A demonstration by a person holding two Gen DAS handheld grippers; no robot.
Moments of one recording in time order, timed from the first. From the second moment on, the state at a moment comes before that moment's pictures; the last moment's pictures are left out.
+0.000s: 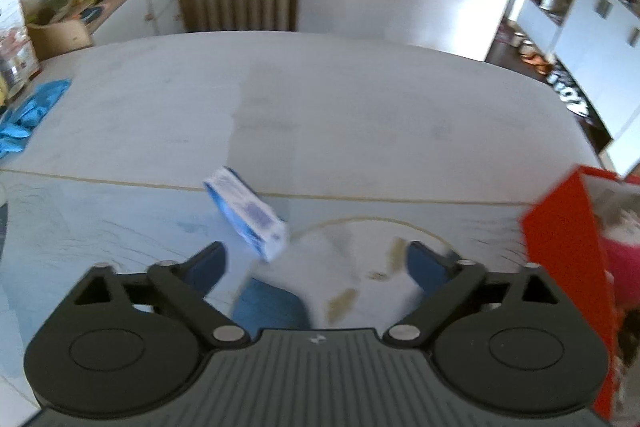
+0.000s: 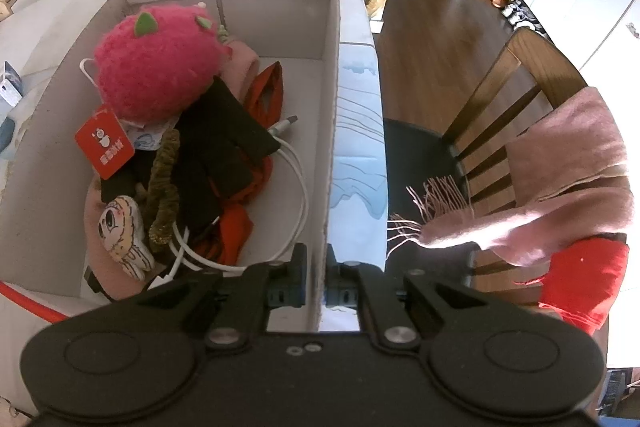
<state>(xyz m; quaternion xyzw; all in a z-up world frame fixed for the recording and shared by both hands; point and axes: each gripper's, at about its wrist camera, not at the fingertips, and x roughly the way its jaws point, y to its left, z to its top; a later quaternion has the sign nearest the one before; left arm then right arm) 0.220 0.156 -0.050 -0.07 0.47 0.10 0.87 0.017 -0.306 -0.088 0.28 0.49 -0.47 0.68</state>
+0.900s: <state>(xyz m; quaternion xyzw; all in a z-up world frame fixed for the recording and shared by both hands) 0.287 0.223 -0.110 -0.13 0.52 0.18 0.83 0.024 -0.309 -0.094 0.28 0.50 -0.49 0.65</state>
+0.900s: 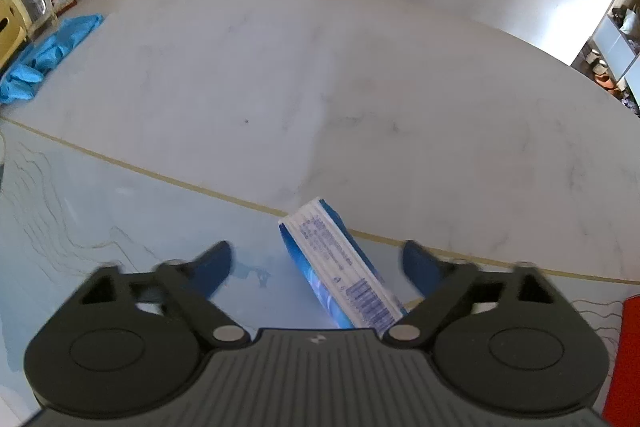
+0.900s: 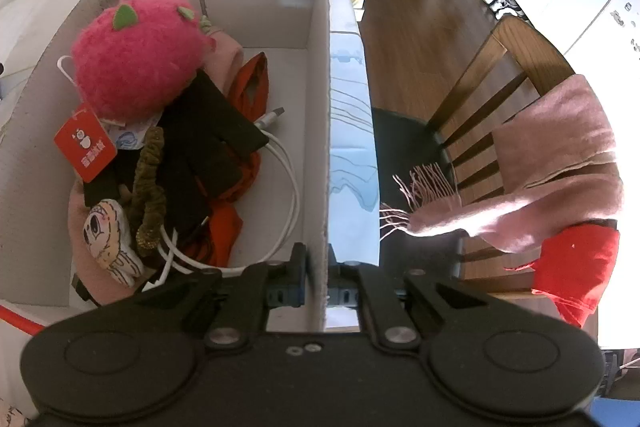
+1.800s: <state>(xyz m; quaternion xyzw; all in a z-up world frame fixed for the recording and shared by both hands) 0.220 0.178 -0.079 -0.08 0.52 0.08 0.84 0.021 -0.306 -0.095 0.27 0.49 -0.49 0.67</state>
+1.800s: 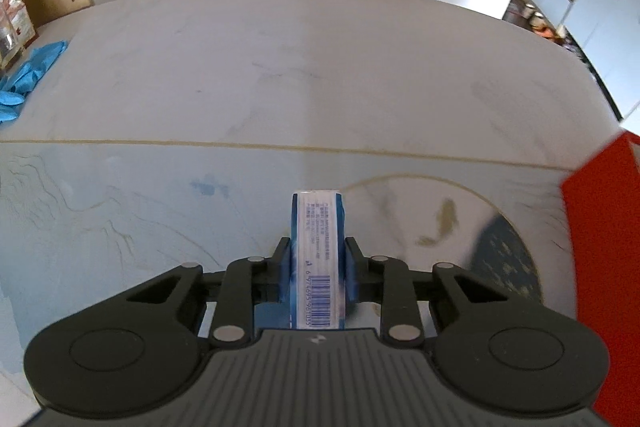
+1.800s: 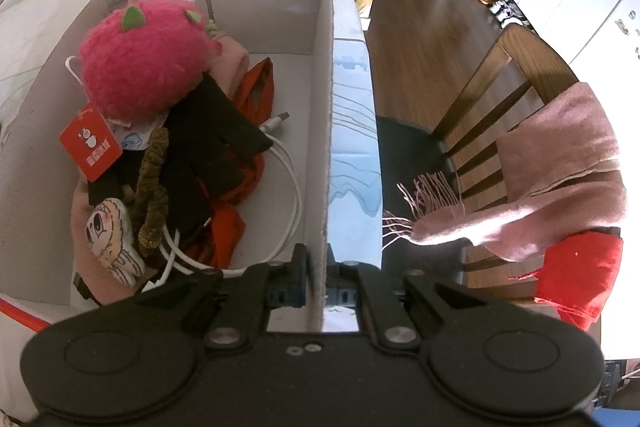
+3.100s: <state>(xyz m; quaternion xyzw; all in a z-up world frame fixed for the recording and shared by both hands) 0.162 -0.117 -0.010 0.08 0.48 -0.26 0.84 0.019 -0.307 -0.093 0.27 0.48 -0.48 0.69</state>
